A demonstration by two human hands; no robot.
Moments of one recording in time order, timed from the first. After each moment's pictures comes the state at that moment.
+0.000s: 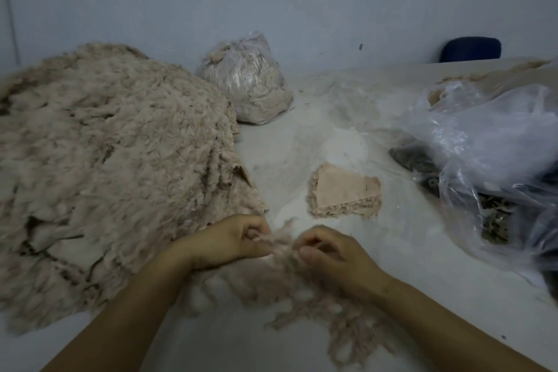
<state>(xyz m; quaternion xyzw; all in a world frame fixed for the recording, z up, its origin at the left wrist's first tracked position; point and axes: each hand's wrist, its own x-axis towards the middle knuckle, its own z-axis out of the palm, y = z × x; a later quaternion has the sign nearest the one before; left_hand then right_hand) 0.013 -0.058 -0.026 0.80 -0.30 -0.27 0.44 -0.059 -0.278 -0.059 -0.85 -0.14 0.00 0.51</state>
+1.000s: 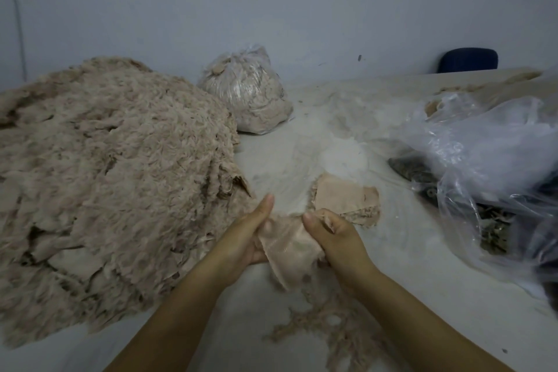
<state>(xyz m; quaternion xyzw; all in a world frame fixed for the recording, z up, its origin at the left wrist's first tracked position) 0.001 -0.095 -0.030 0.65 -0.06 -0.23 0.72 -0.037 -0.258 -0.047 -0.68 0.02 -0.07 0.73</state>
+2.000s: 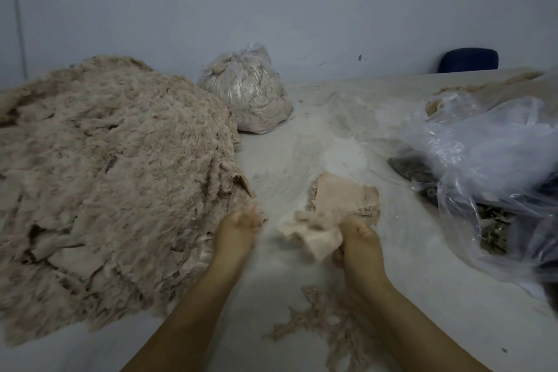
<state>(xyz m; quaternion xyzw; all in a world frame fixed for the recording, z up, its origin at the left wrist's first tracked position) 0.012 -0.101 -0.052 0.79 0.07 0.04 0.61 -0.046 -0.266 -0.052 -0.62 0.17 -0.14 0.75</state>
